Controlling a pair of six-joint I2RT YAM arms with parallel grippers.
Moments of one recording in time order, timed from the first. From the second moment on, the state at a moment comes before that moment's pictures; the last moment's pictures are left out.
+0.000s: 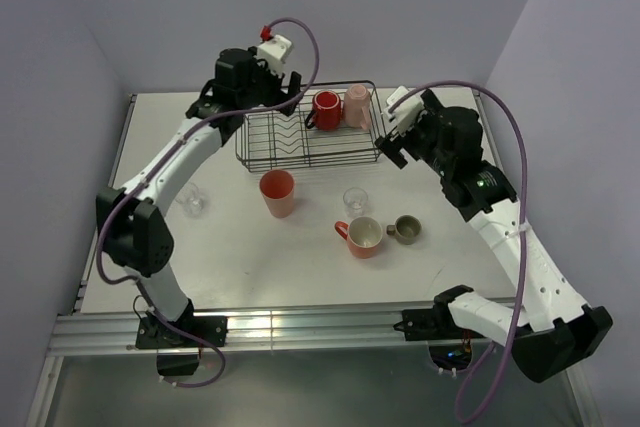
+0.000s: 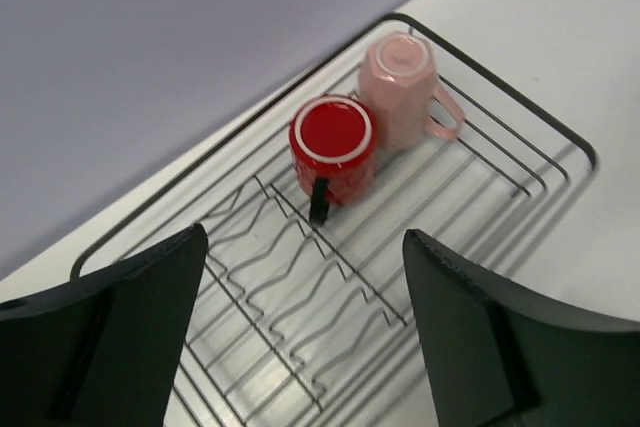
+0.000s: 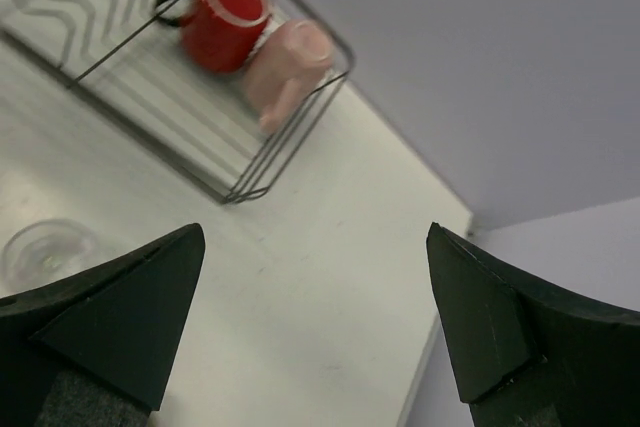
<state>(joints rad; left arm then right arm) -0.44 1.78 1.66 -0.15 0.18 0.13 0.35 1.03 1.13 -0.34 0.00 -0.60</state>
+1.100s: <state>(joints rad) -0.30 1.30 1.24 -0.39 0.49 0.05 0.52 1.32 0.93 -0.67 -0.14 -0.22</state>
